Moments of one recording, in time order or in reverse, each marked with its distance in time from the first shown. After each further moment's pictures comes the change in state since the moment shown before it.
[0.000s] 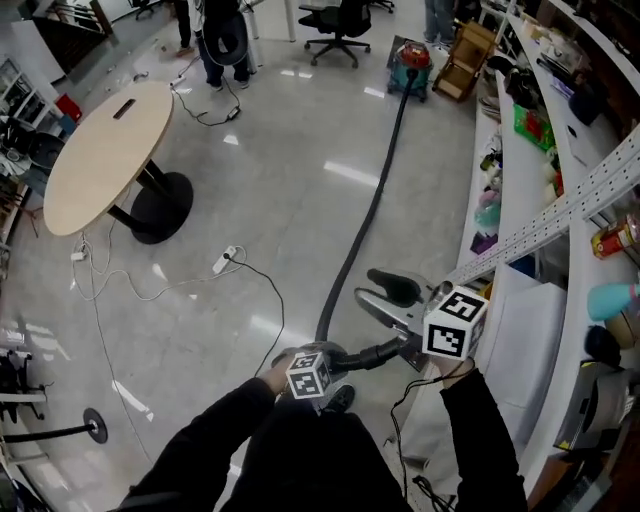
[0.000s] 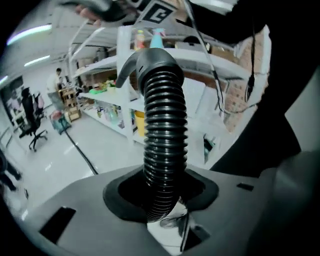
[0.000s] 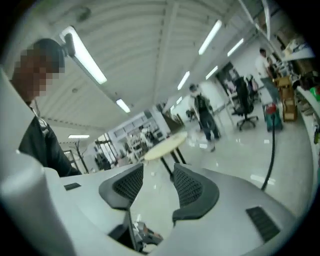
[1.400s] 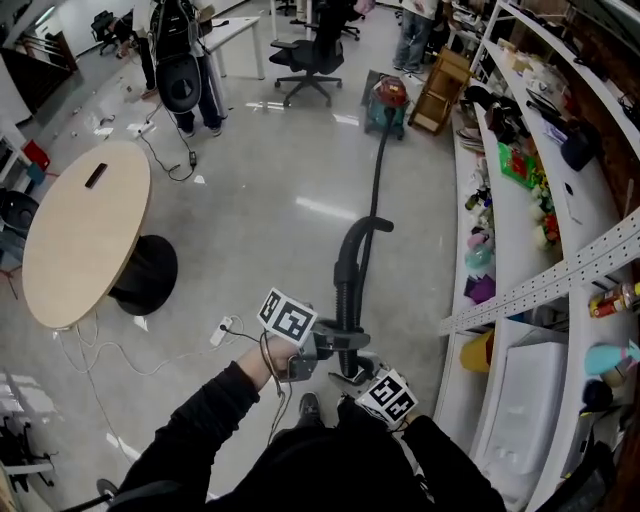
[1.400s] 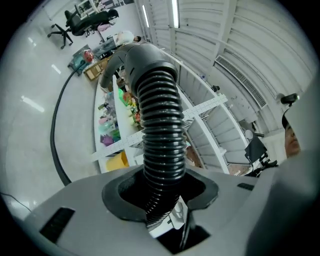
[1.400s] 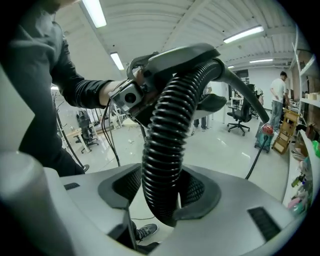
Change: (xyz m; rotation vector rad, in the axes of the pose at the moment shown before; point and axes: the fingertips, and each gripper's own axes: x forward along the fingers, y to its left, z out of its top) left arm -0.265 0.313 0.138 -0.825 -0.534 -0.631; right arm 0.201 -0.103 -0.062 -0.284 0.332 -0.241
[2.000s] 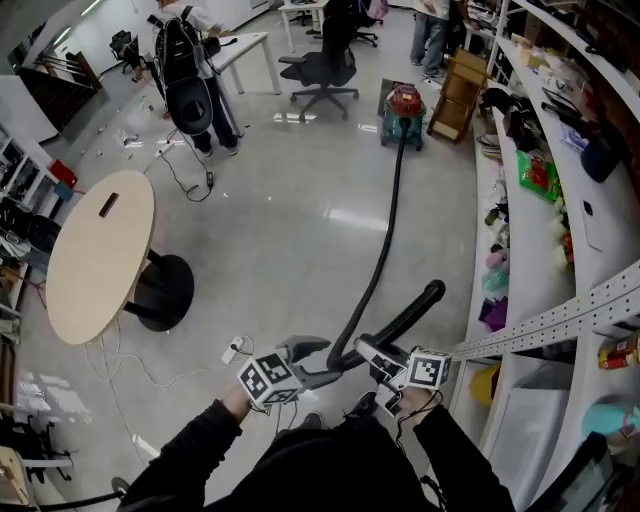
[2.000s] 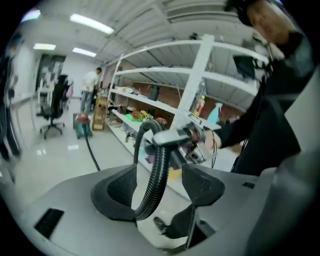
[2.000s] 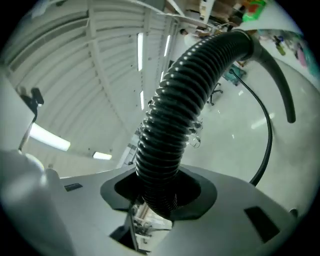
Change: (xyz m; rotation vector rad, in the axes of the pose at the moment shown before) left arm 0.046 0.061 0.059 0.672 0.096 0.566; right arm -0.089 -0.225 0.055 0.953 -0.479 0.258
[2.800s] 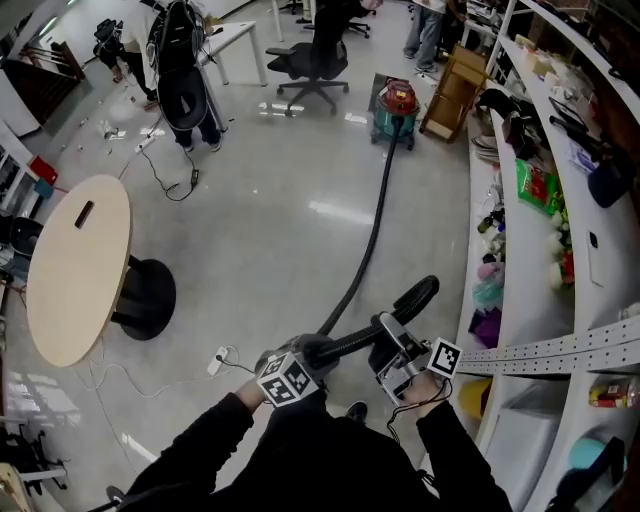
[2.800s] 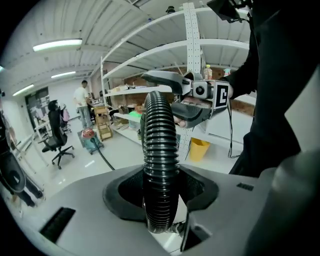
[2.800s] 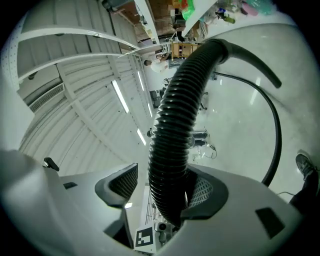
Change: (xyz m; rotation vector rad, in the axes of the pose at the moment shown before) left arm 0.061 0.139 -0.006 0.289 0.142 0.145; right arm 0.045 -0.040 0.154 0.421 -0.345 0.166
